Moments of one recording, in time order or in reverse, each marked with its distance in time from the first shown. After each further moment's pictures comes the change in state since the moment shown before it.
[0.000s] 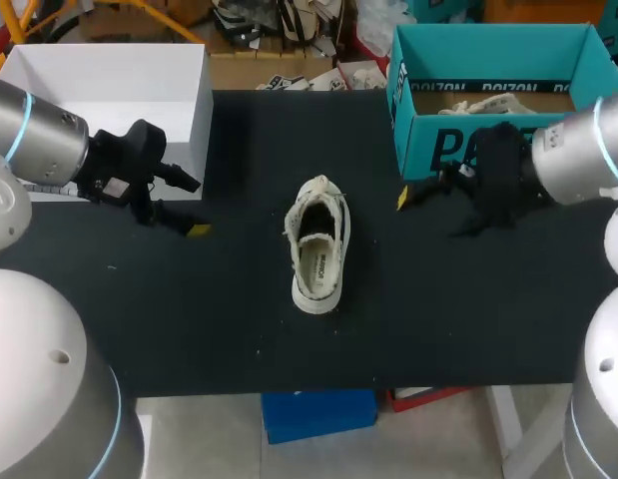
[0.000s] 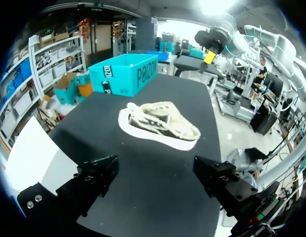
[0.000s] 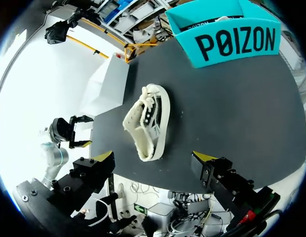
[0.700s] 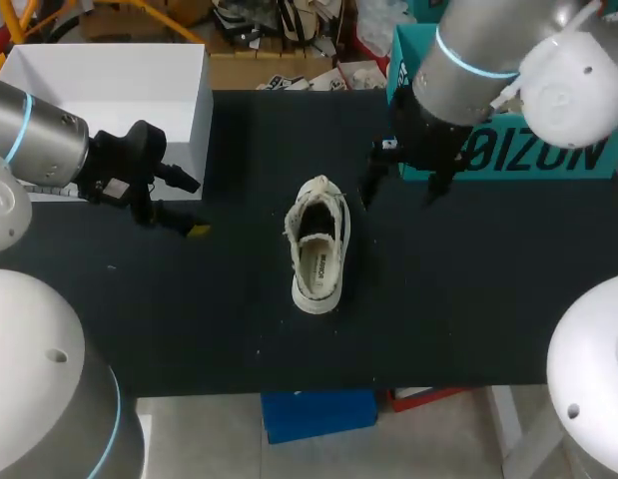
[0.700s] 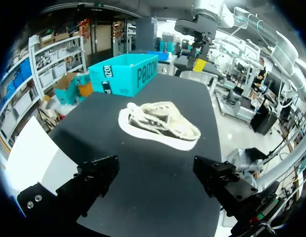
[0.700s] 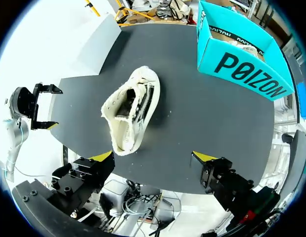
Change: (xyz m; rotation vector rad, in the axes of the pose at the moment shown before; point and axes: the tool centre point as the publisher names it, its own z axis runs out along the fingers) left arm 0.000 0.000 0.001 0.001 -0.001 0.000; right arm 0.018 0.026 0.032 0.255 -0.422 -0.257
